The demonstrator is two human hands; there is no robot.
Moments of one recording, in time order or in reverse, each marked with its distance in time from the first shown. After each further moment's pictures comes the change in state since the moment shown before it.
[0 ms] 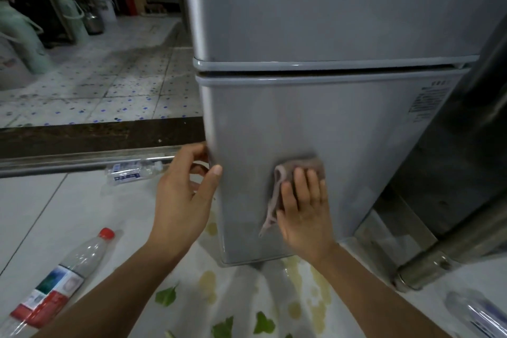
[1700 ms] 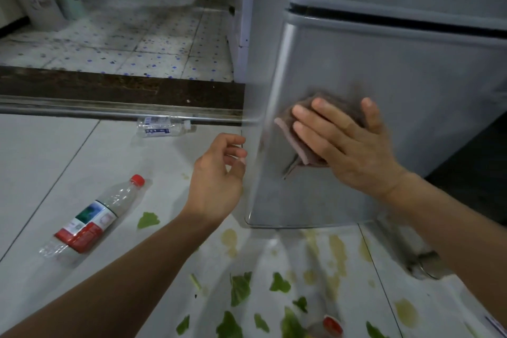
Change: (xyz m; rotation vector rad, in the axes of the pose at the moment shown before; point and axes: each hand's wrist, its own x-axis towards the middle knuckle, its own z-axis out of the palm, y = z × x) left_hand -0.034 -0.031 -0.012 -0.017 -0.050 -0.326; right_hand 0.080 0.025 -0.018 -0.144 0.172 -0.624
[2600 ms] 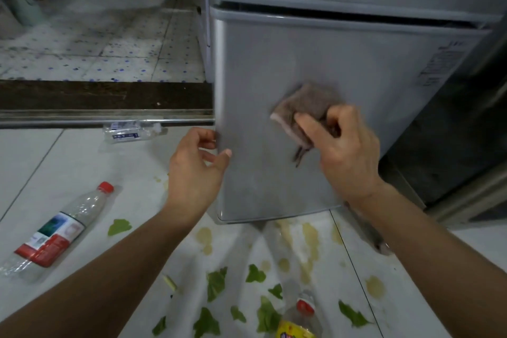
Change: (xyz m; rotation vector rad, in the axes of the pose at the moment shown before) left_hand 0.001 0.020 0.030 0.071 0.113 -0.004; right_hand -0.024 0.003 -0.041 0.290 -0.132 0.736
